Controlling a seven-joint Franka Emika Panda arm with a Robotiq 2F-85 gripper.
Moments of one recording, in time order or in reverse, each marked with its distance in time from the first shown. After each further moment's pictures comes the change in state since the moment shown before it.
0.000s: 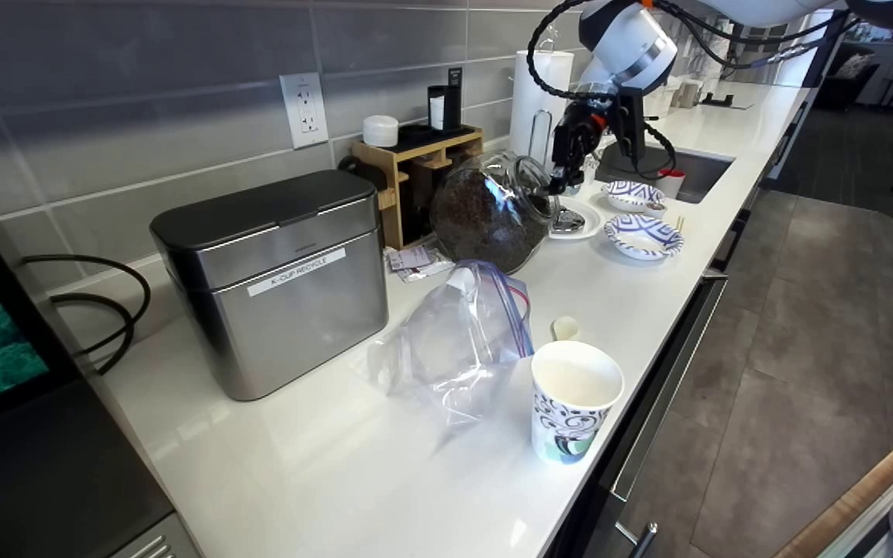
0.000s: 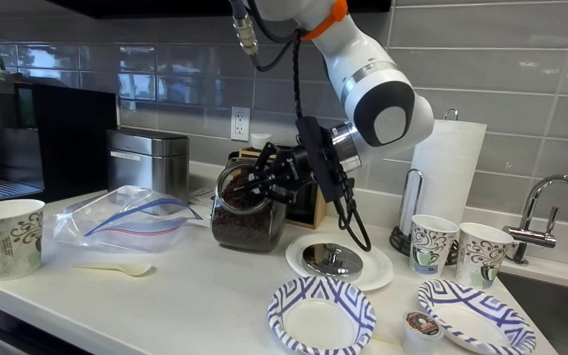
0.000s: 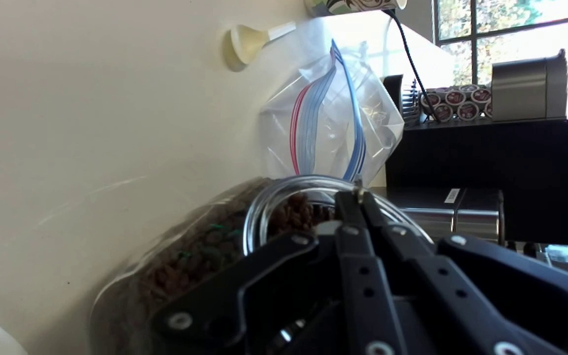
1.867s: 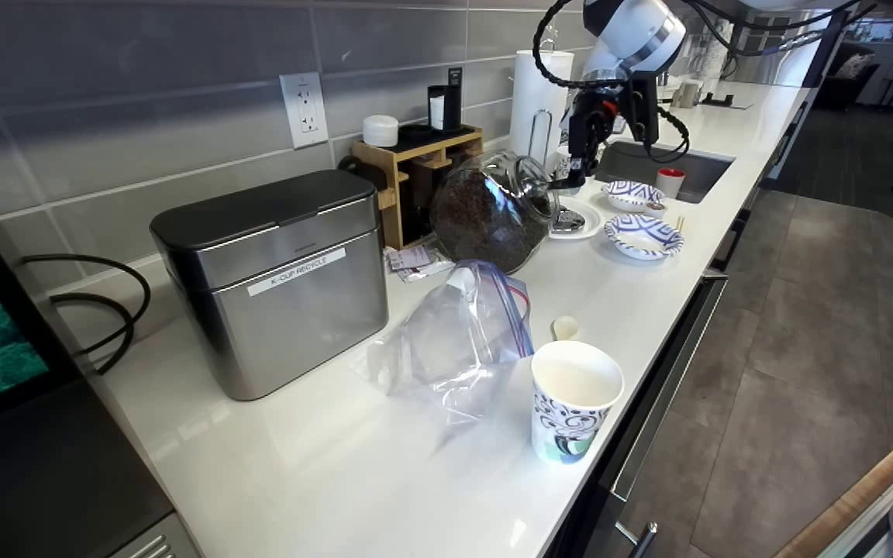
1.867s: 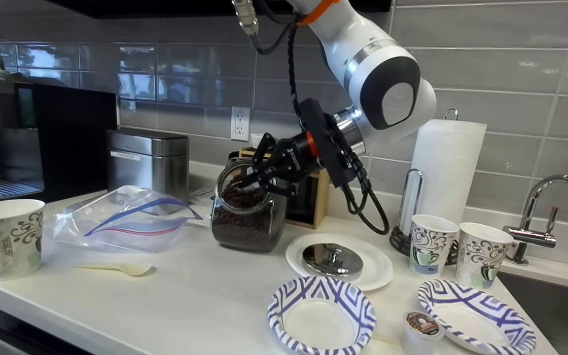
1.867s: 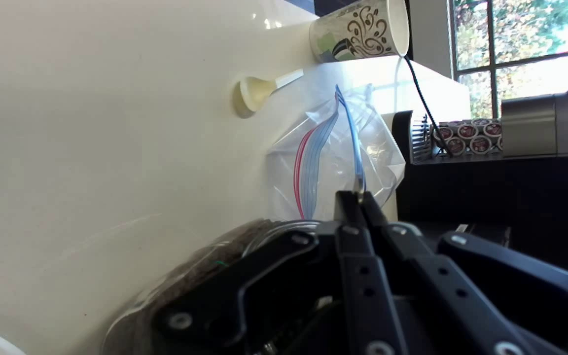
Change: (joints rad) arm -0.011 -0.043 0.006 0.000 -0.086 -0.068 0.005
